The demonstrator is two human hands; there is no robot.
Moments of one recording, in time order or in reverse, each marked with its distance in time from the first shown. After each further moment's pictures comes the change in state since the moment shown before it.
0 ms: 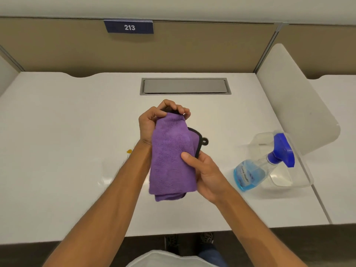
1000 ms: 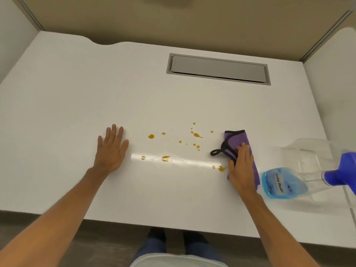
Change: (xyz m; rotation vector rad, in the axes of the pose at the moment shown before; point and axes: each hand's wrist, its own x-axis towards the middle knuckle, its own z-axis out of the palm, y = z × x) left_hand -0.148 0.054 -0.279 2.067 0.550 -0.499; right_hand 0.070 0.064 -0.124 -1.563 0.612 -0.080
